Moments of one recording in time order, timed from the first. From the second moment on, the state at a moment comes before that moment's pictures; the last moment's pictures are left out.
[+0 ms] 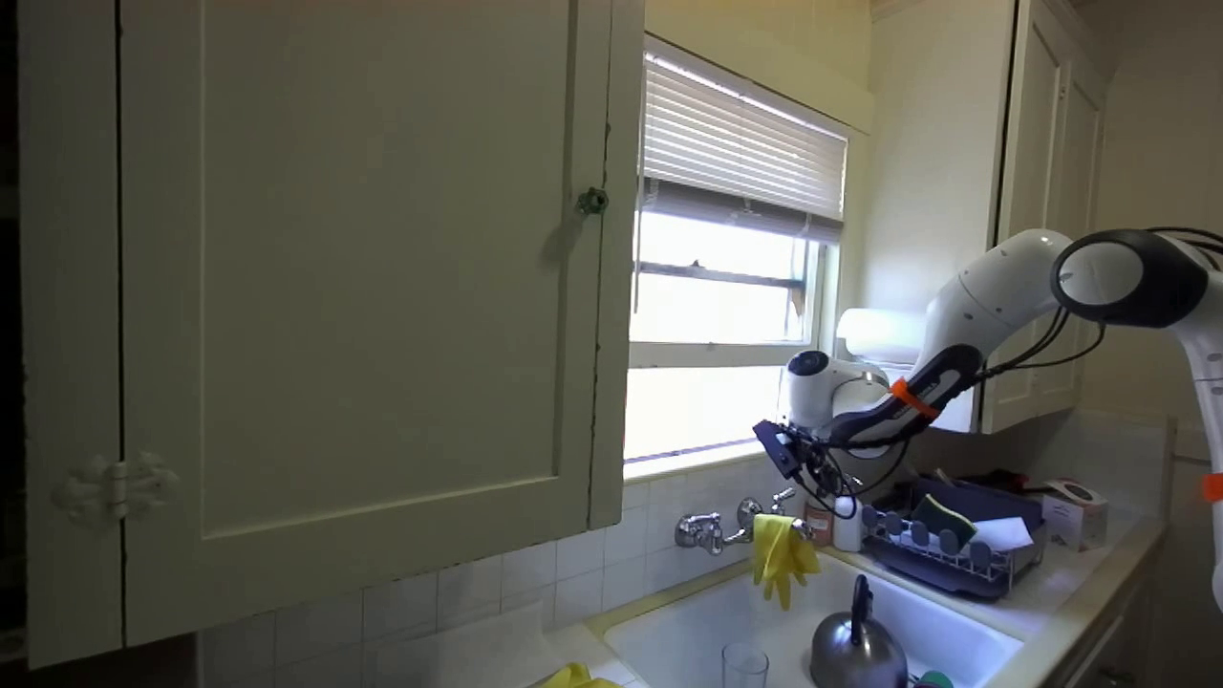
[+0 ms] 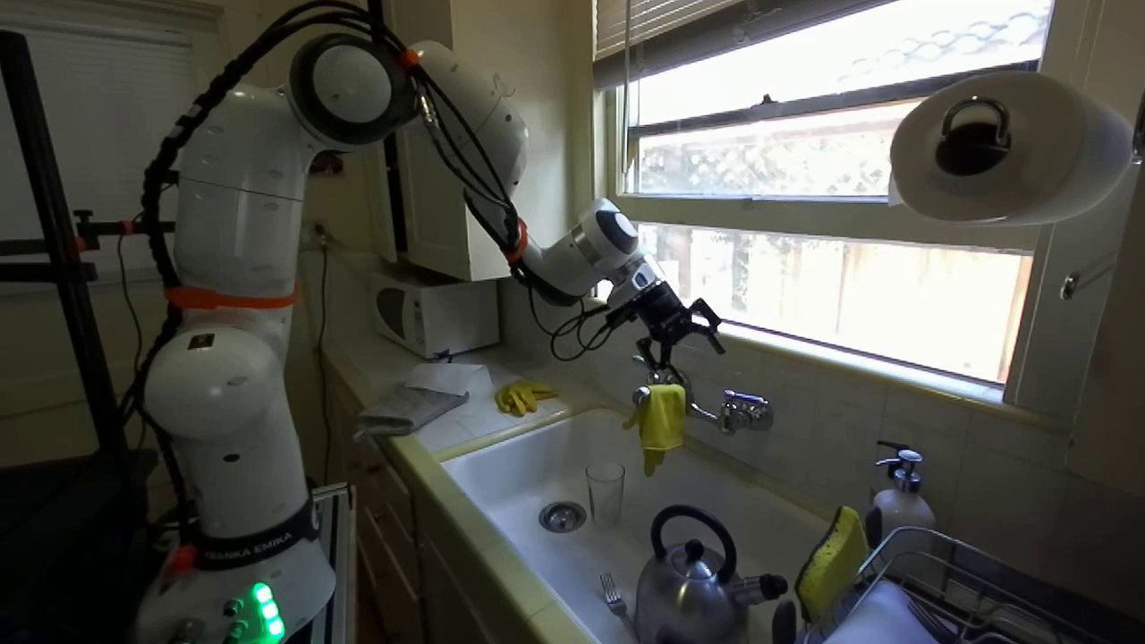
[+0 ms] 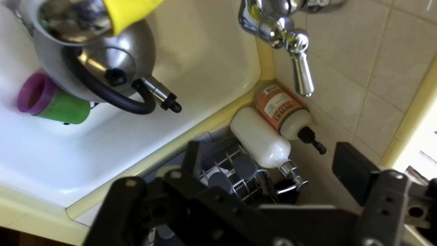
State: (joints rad) arm 0.05 0.21 0.04 -2.05 -0.97 2.46 2.57
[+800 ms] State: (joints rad) arm -0.08 -0.12 0.09 -2.15 -0.16 2.39 2.27
